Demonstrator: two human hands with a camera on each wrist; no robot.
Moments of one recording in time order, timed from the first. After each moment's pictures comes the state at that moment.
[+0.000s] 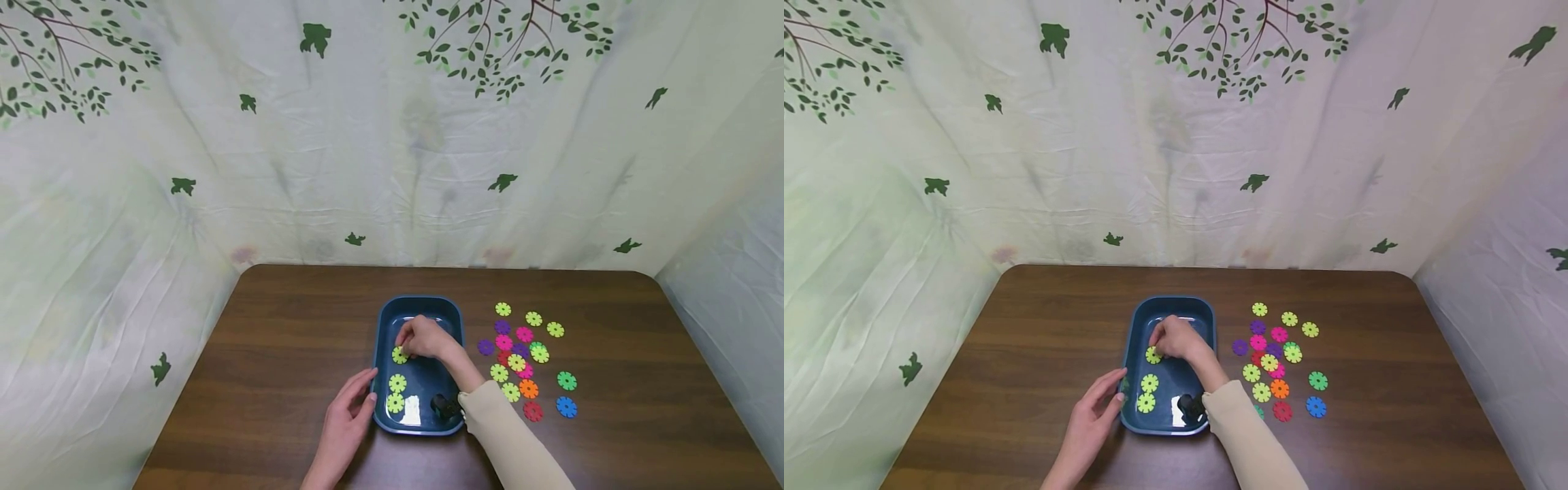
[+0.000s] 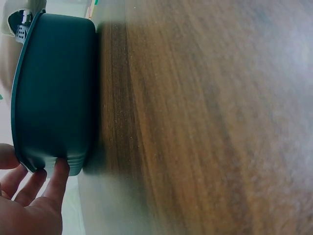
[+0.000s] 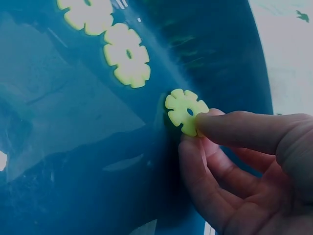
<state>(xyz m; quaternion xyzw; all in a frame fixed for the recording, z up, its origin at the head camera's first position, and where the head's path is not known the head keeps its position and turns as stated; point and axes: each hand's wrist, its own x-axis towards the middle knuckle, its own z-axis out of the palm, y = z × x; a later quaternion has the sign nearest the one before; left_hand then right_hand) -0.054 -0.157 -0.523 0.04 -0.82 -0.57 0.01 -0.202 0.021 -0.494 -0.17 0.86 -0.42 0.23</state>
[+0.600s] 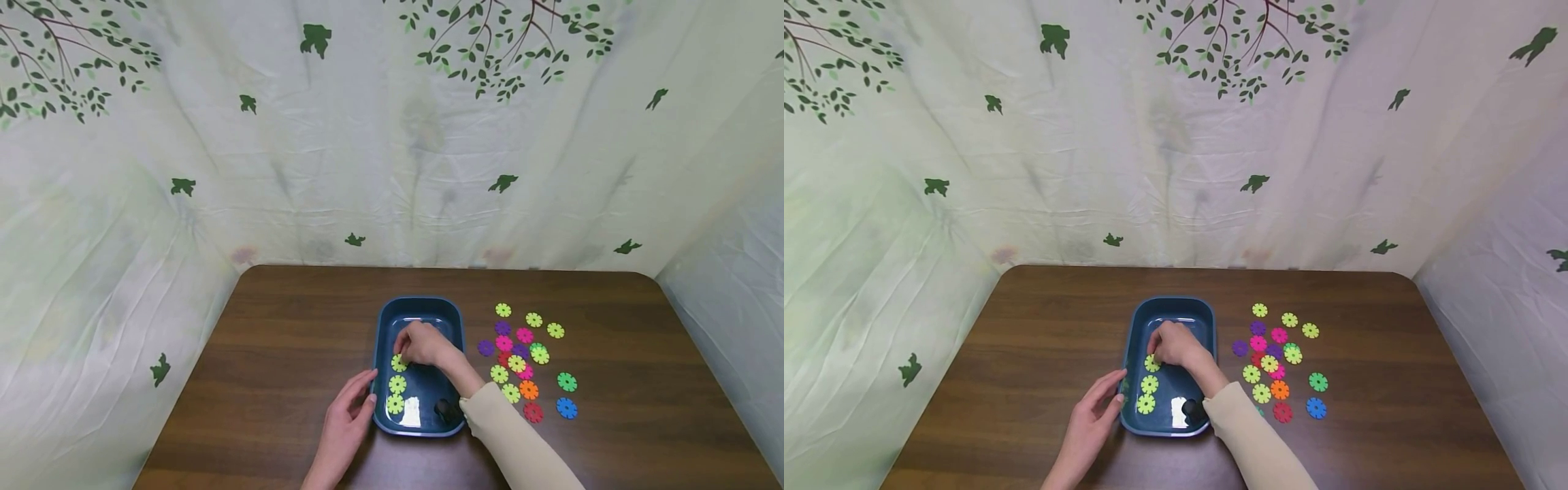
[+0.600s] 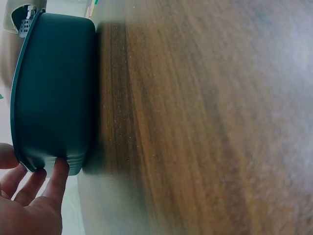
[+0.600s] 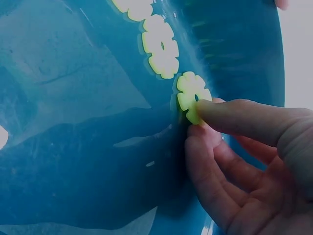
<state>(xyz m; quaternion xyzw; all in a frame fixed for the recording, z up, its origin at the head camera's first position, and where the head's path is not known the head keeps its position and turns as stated) -0.053 -0.156 -0.525 0.03 -0.81 -0.58 0.02 -0.197 0.017 -0.496 -0.20 0.88 -0.36 0.22</state>
